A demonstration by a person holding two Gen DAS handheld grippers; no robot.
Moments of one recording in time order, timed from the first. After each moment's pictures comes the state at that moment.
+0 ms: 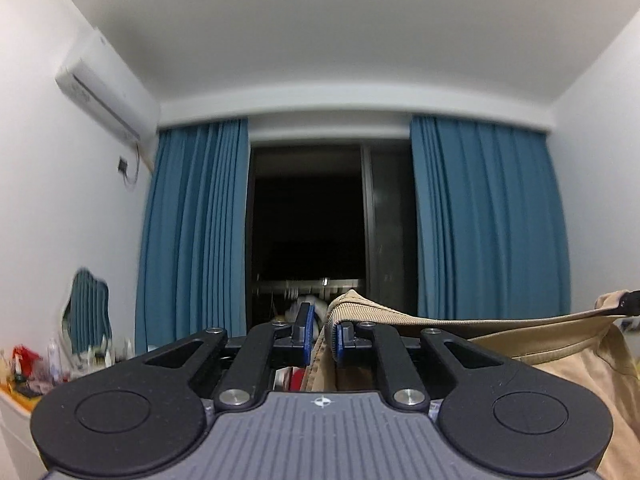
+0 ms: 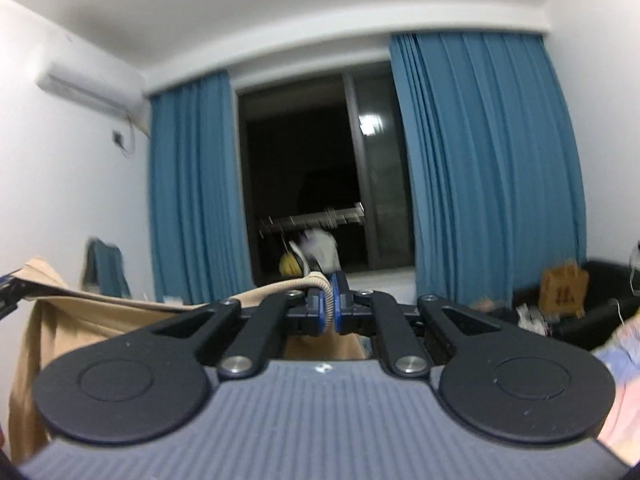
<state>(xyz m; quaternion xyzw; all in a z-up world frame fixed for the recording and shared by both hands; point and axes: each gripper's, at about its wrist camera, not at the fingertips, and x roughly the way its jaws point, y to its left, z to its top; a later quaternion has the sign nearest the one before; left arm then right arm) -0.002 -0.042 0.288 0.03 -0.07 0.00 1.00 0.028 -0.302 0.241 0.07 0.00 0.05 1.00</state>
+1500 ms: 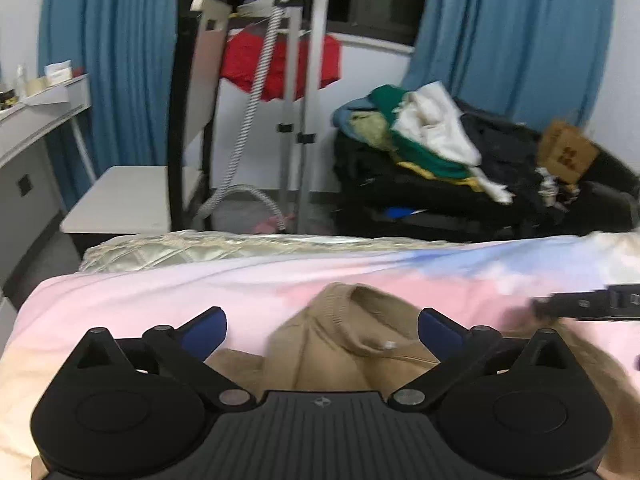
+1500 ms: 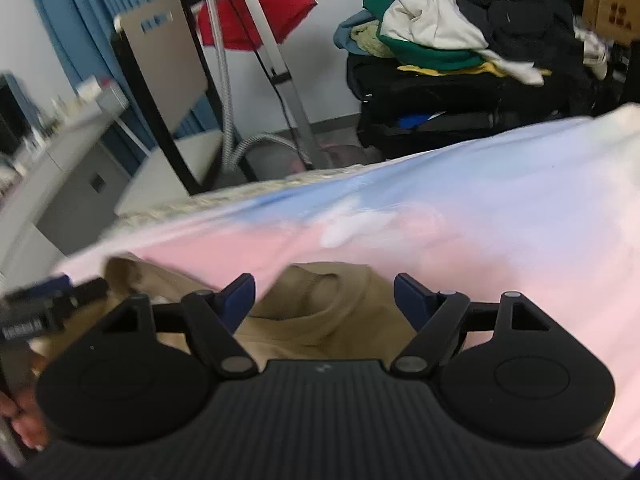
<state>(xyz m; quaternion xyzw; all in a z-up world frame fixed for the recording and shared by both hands) 0.484 0.010 -0.086 -0.02 0.34 -0.10 0.94 0.474 -0.314 -0.152 0.15 0.39 0.08 0.90</state>
